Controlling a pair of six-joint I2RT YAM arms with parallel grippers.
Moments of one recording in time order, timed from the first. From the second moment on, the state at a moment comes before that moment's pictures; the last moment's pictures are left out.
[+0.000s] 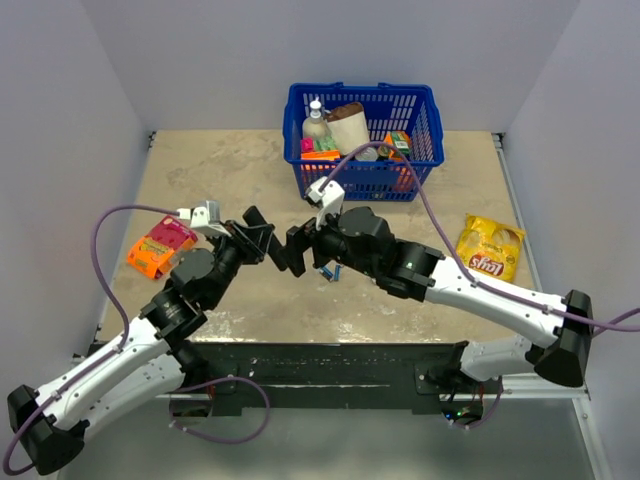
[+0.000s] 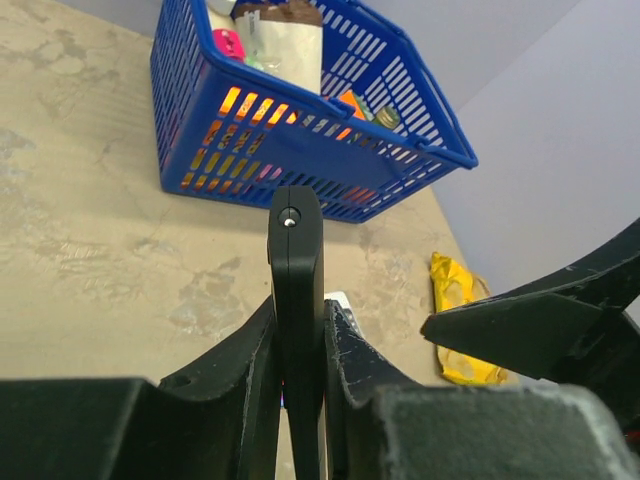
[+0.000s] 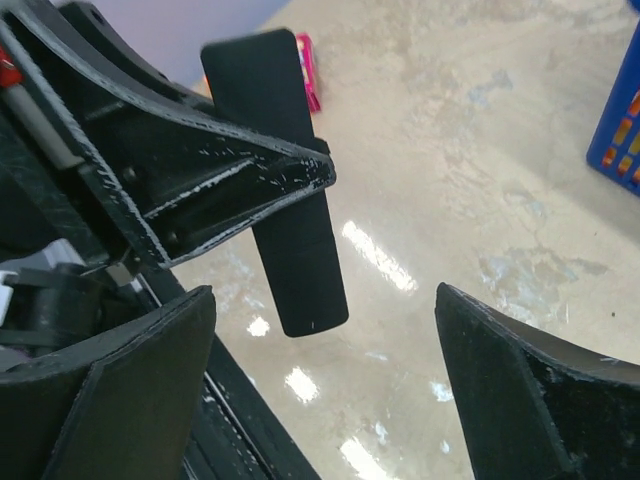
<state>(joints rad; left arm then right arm) -0.75 0.67 0.58 0.08 -0.39 -0.64 1.08 1.28 1.17 -0.18 0.16 0.31</state>
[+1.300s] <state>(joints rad) -0.75 0.72 0.65 -0.02 -0.39 -0.65 1.03 1.49 1.29 -0.23 -0.05 0.29</state>
